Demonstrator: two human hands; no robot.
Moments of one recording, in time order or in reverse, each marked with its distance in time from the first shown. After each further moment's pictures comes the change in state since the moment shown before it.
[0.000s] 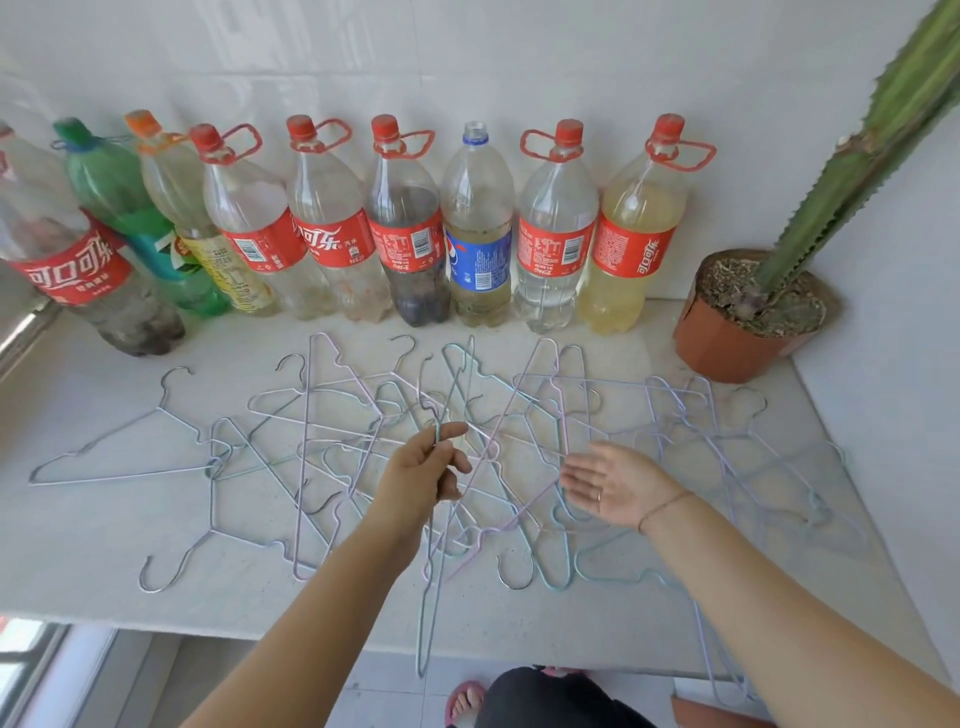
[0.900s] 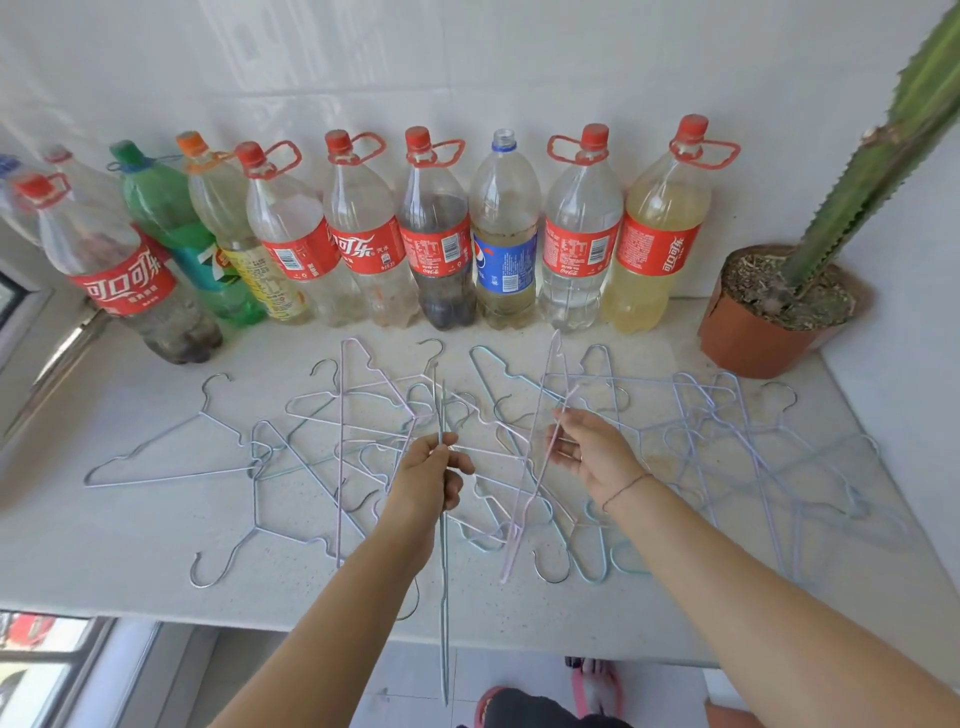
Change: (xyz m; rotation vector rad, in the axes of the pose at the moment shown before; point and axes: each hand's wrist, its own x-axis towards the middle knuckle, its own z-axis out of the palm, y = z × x) left_hand -0.008 0.001 -0.027 -0.052 0.163 -0.100; right_hand -0.004 0.015 0.074 -0.046 -0.025 -0.415
